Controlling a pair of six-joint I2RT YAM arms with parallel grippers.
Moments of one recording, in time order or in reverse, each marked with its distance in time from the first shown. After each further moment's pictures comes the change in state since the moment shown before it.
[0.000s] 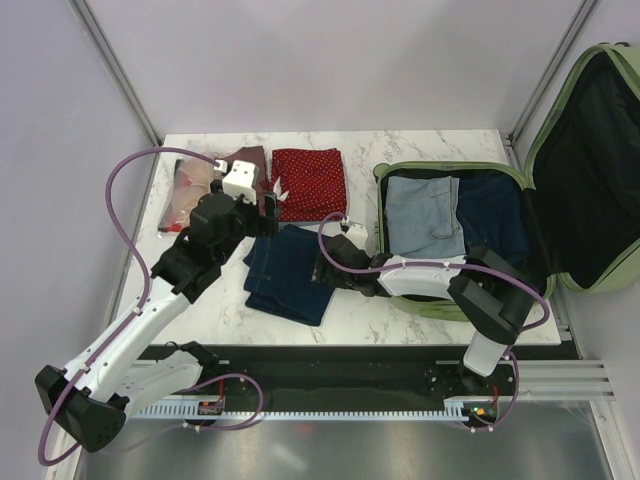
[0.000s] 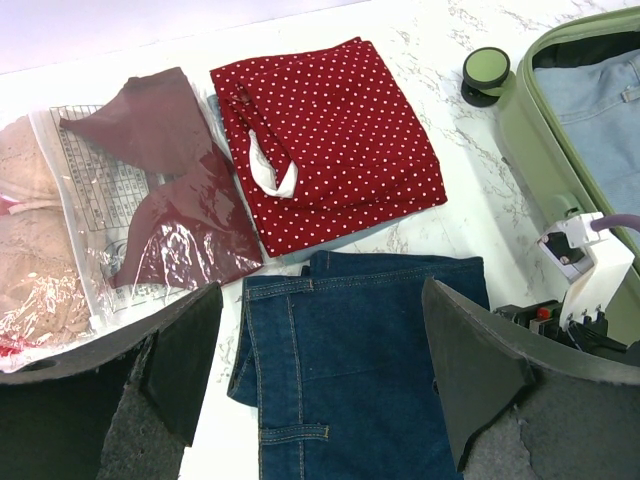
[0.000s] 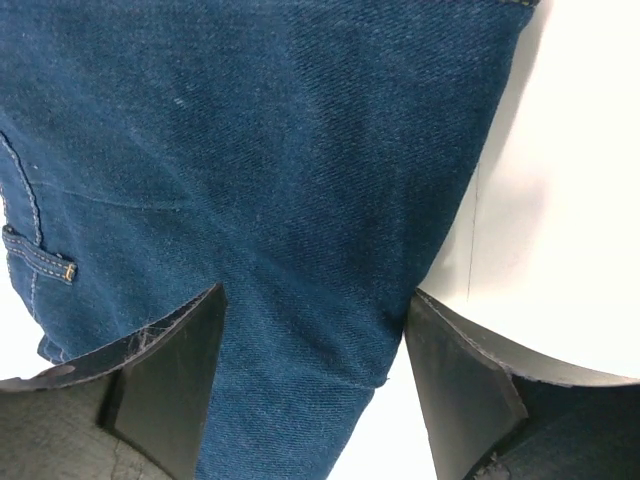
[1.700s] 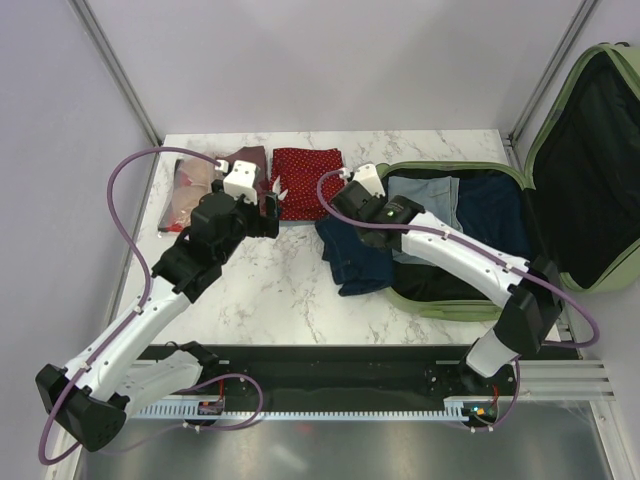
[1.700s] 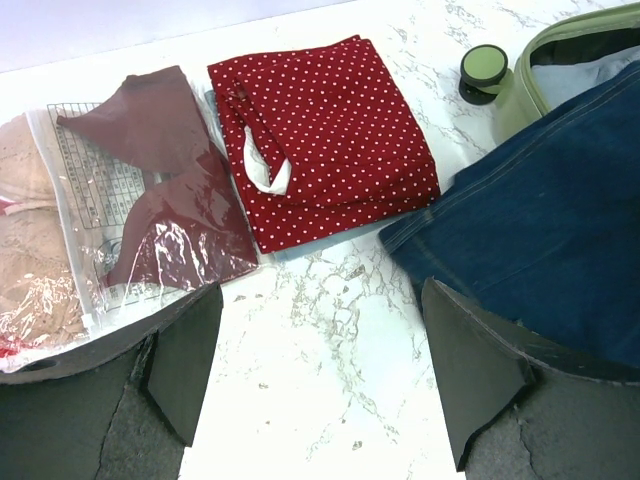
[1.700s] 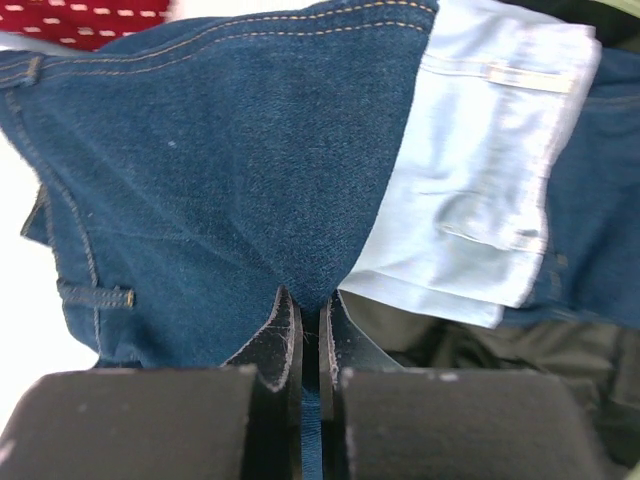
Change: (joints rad) left arm 0.000 0.002 0.000 0.000 0.007 0.000; right arm -0.089 -0.116 0.519 -0.815 0.433 -0.630
